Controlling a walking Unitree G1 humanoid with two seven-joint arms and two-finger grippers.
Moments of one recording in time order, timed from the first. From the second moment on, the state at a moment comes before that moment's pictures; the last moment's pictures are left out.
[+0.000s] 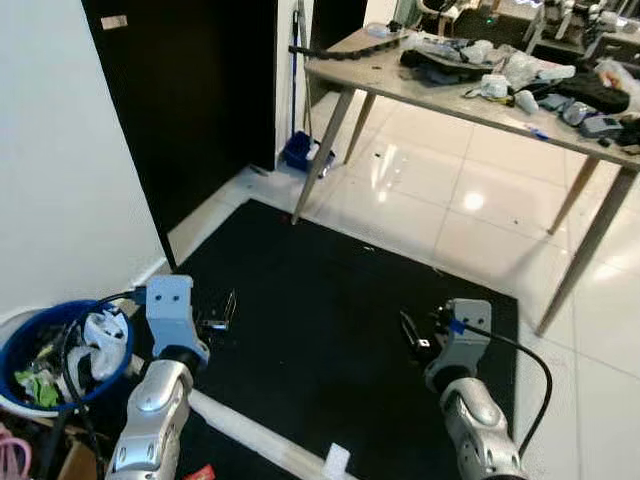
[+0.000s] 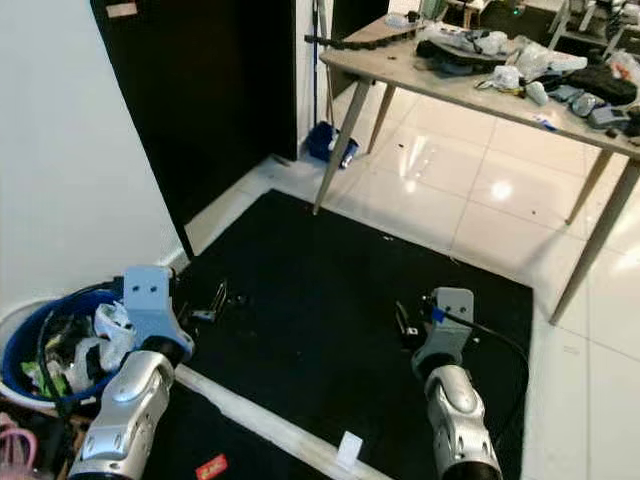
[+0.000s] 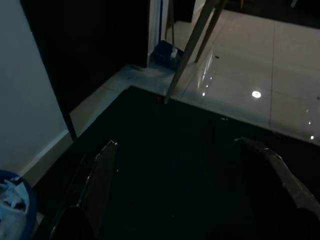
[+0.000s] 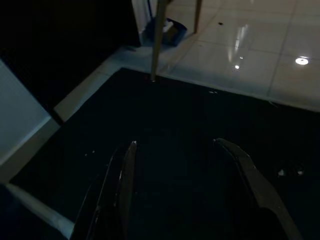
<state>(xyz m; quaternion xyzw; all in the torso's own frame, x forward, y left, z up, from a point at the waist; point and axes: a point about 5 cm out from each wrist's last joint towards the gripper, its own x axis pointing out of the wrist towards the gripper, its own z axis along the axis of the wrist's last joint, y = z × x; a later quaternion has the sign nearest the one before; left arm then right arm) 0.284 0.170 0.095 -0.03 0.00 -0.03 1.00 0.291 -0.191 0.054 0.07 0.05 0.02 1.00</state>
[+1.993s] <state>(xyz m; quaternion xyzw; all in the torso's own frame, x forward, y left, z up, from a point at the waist) 0.285 0.165 0.097 -0.03 -0.01 -0.04 1.00 0.292 -0.190 0.061 0.08 0.02 0.01 1.00</state>
